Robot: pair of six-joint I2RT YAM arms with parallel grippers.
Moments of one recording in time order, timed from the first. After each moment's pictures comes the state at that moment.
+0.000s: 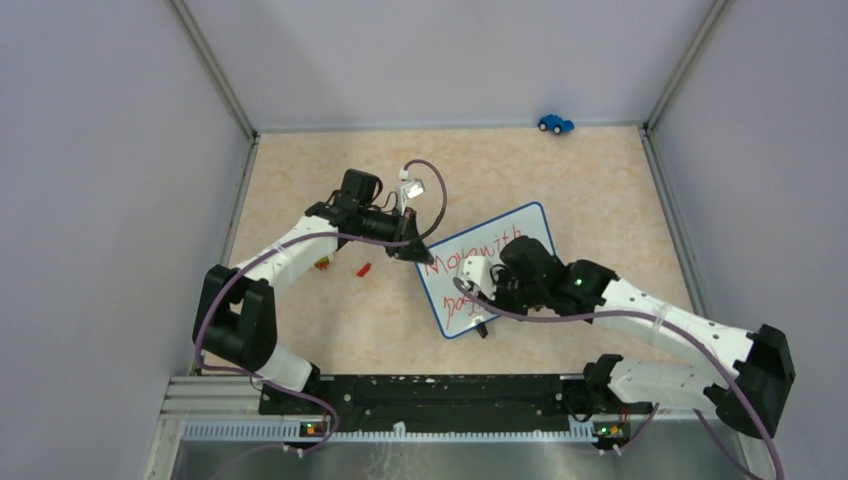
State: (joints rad) left arm -0.39 1.52 1.07 -0.40 1.00 -0.06; right arm 0.93 1.09 0.85 -0.67 -0.17 -0.43
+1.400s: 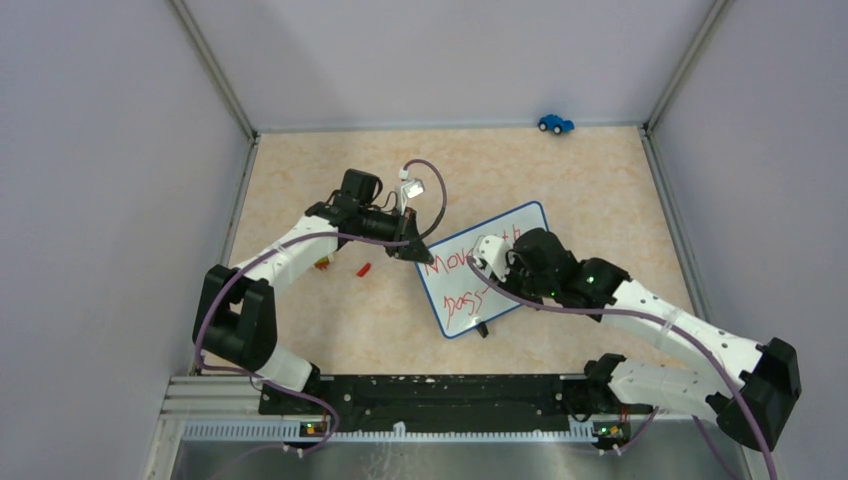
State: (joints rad) left arm -0.39 1.52 1.07 -0.40 1.00 -0.06; right arm 0.83 1.02 0.83 -0.64 0.00 -0.37
